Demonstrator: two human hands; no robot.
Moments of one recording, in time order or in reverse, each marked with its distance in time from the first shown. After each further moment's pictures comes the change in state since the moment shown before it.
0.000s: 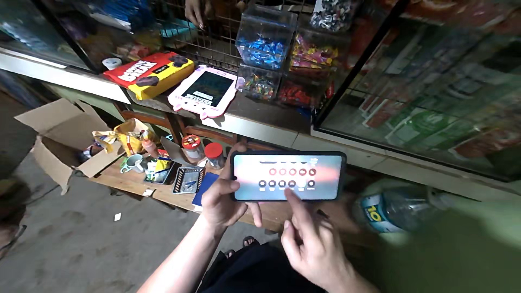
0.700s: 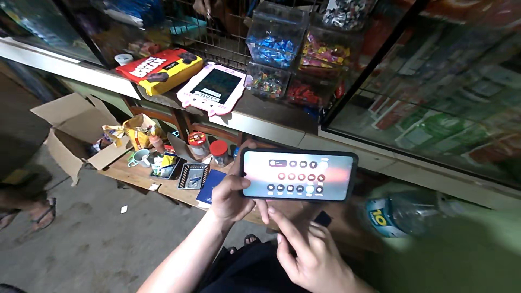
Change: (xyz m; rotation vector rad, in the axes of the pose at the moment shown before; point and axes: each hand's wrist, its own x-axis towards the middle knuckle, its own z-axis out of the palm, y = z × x) left_hand 0.000 -0.002 -0.003 0.008 0.000 0.003; right_hand -0.007 -0.002 0.010 0.038 -0.050 -0.162
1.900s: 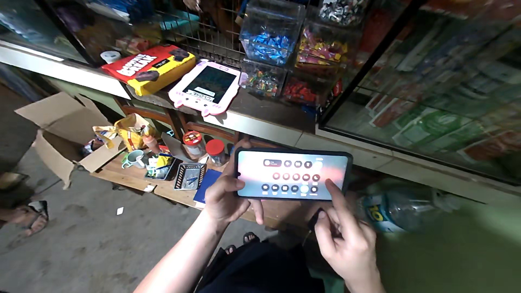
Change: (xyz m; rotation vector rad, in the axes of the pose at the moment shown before) left_hand 0.005 0.003 -0.007 -0.031 -0.024 -0.035; right_hand -0.001 0.027 -0.027 -0.133 0.160 0.302
